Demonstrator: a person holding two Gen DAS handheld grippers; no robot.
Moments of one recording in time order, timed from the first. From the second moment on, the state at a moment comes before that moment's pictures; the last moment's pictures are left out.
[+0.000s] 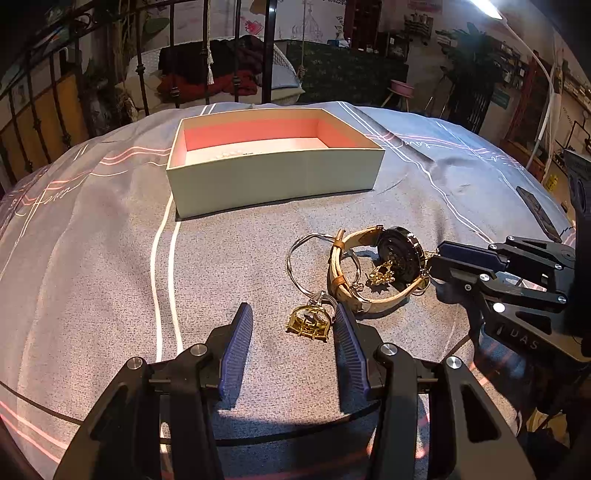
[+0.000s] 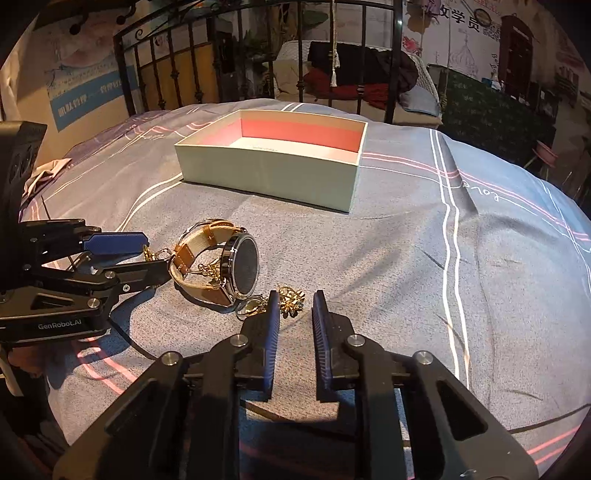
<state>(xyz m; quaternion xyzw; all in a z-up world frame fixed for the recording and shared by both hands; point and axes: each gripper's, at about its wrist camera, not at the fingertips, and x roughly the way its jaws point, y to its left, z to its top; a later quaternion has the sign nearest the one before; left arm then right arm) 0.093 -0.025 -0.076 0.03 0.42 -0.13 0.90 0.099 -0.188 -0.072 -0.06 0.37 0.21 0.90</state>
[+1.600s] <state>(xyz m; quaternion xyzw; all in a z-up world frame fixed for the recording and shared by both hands) 0.176 -0.005 0.013 -0.02 0.34 -0.09 0.94 0.175 -0.164 0.012 -0.02 0.26 0.22 0.94</state>
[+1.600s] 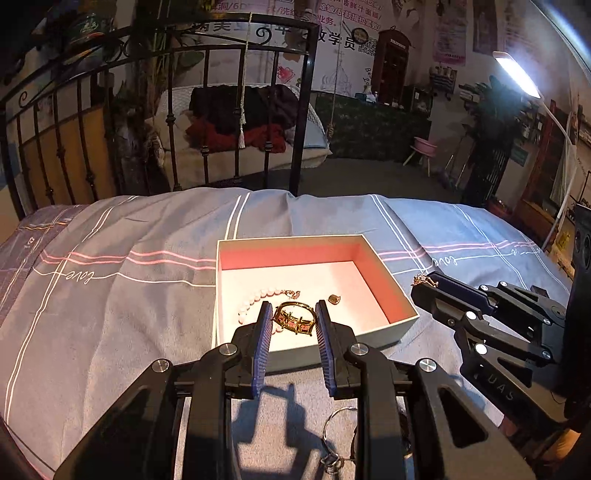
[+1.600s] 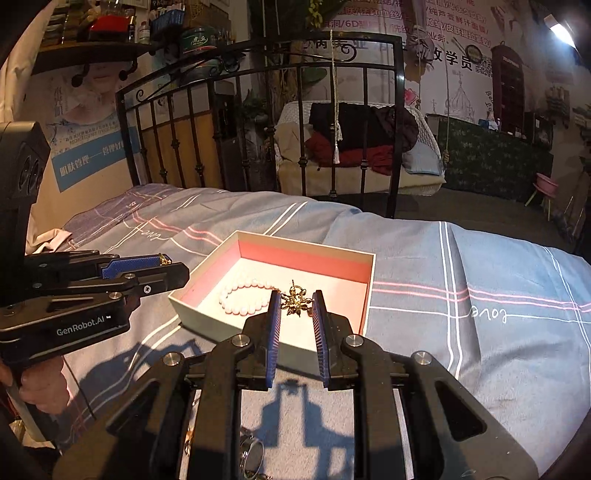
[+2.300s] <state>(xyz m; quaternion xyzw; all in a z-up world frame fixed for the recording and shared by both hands) 0.243 -0.017 -0.018 -0.02 0.40 -0.08 0.91 0.242 -0.145 -0.028 -0.03 0.32 0.21 0.93</state>
